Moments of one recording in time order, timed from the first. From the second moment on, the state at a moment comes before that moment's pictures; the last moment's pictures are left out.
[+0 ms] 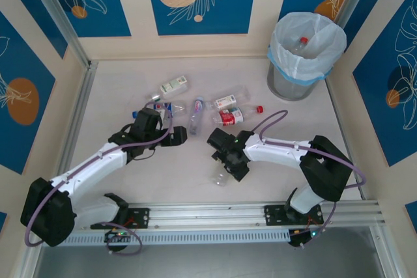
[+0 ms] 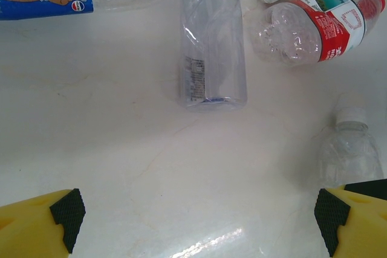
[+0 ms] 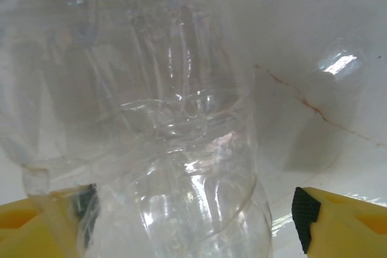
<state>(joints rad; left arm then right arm) -0.55 1.15 0.73 -0.38 0.11 -0.55 0.93 1.55 0.90 -0.76 0.06 1.69</state>
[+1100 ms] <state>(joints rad) -0.55 1.16 0.73 -0.39 0.07 -0.55 0.95 1.54 0.89 -0.75 0.08 1.68</state>
